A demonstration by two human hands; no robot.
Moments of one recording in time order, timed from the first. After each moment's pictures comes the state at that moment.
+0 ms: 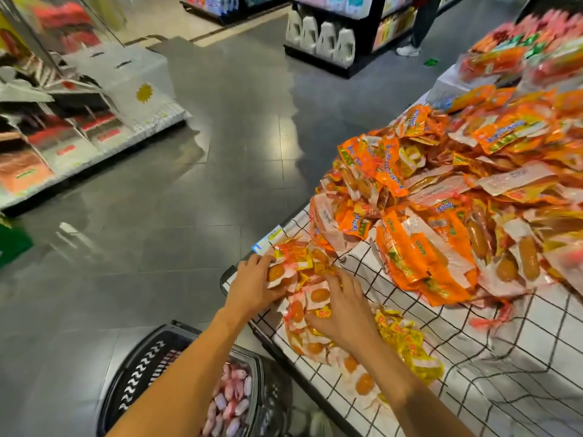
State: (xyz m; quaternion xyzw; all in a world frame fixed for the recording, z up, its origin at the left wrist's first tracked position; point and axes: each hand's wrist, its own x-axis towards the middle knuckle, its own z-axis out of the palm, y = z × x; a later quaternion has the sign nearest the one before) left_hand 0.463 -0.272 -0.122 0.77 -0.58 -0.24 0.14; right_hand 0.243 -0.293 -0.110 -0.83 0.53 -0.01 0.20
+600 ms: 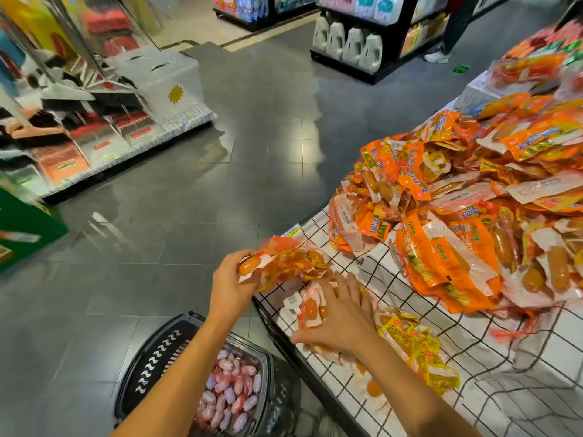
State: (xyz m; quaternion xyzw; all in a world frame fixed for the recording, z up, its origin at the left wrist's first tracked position) left_hand 0.490 -0.216 -0.088 0.77 -0.41 -0.22 0.44; right_hand 0.266 -0.281 -0.103 -0.83 0.49 0.11 0.25
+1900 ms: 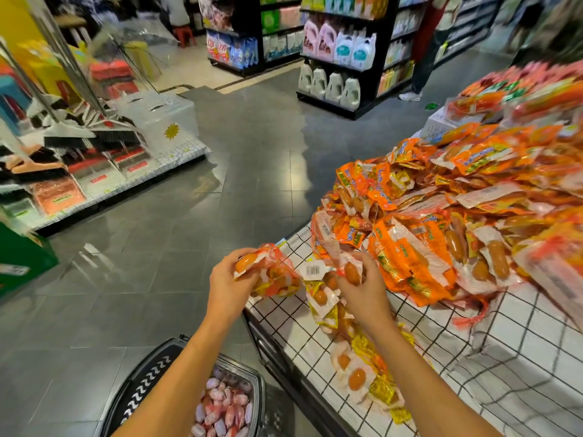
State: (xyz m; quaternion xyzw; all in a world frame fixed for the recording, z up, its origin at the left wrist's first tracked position) left_hand 0.454 -0.210 -0.039 0.71 -0.36 -0.27 0.55; right_hand 0.220 -0.293 -0.045 -0.62 0.51 -0.39 0.46
